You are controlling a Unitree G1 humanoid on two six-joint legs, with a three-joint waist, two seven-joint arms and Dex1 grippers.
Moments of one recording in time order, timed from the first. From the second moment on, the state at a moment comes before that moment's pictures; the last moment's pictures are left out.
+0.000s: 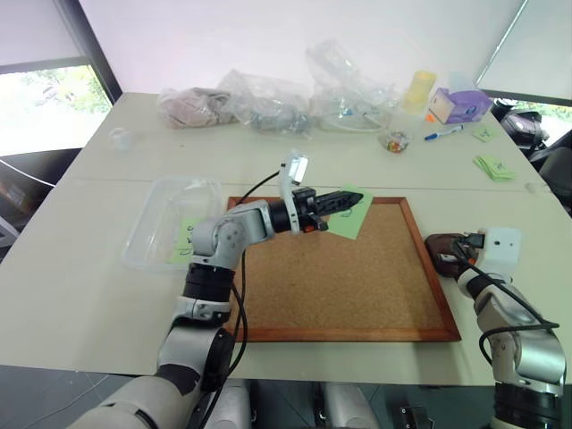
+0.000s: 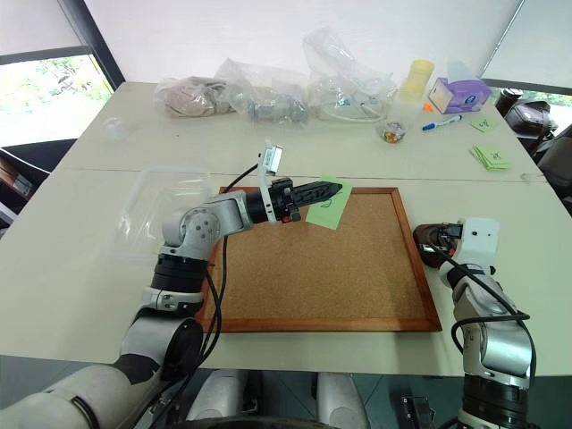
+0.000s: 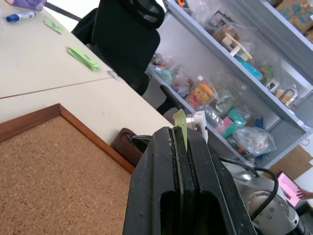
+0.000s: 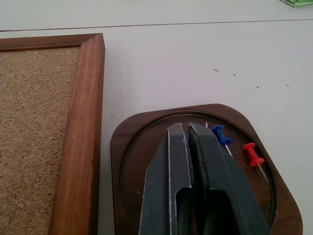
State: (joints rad) left arm -0.78 -0.03 0.06 0.19 -0.60 0.93 -0.78; right arm -0.05 -0.38 -0.42 -0.21 0.30 0.59 0.14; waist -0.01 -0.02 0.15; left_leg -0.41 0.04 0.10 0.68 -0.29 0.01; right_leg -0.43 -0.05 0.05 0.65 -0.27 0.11
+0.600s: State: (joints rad) left arm -0.78 -0.01 0.04 0.19 -0.61 0.92 -0.76; right arm -0.06 -0.35 -0.47 -0.21 0.39 0.64 0.14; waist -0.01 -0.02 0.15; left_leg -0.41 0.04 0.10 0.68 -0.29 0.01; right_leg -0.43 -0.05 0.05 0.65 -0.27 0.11
